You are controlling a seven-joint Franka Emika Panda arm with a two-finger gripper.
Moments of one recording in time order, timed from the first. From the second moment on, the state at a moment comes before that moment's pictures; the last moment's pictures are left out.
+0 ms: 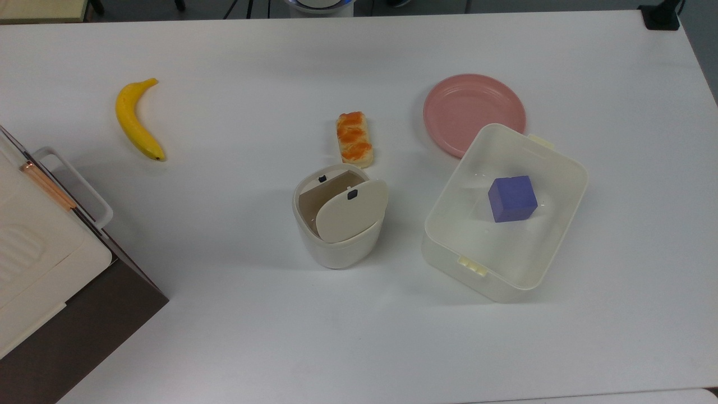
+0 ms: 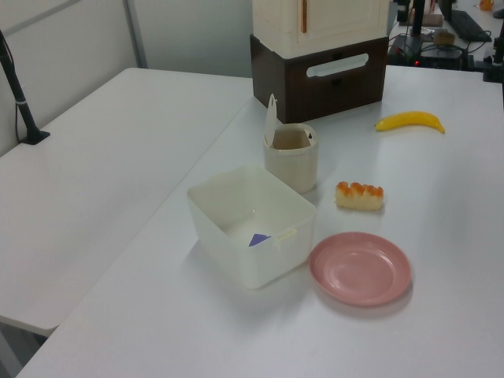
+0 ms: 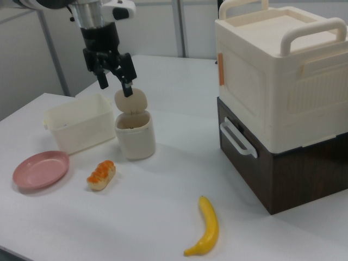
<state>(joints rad) -0.17 -0.06 0.00 -1.52 -0.03 1.49 0.02</state>
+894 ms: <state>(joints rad) -0.17 -0.06 -0.02 -1.65 -0.02 1.65 0.00</state>
